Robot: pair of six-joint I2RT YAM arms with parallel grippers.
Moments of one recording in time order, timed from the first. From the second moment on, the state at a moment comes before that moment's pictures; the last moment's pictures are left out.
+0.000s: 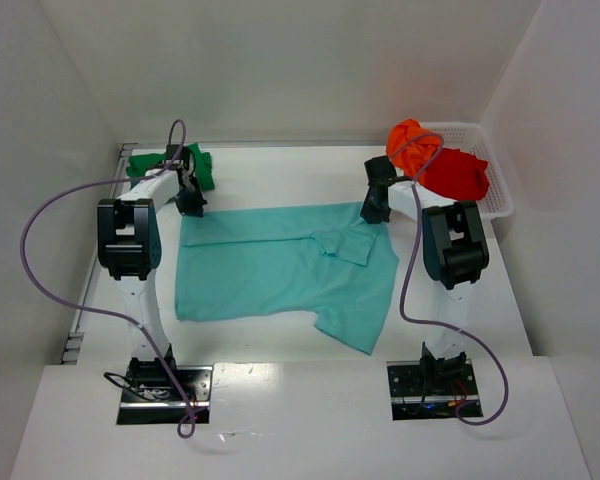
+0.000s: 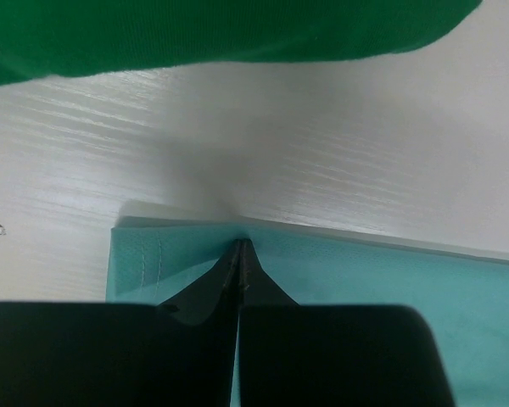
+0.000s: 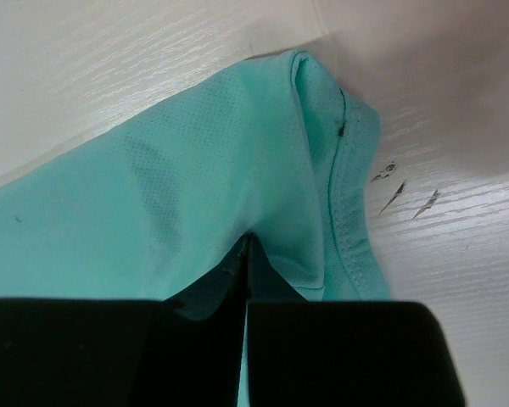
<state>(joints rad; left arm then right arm) 0.04 2.16 1.64 -0.61 0.01 -0.34 0.23 2.04 1.42 -0.45 0.17 0.57</state>
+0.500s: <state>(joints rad) 0.04 2.27 1.83 -0.67 0.00 -0.32 0.23 2.11 1.53 -0.48 0.18 0.56</state>
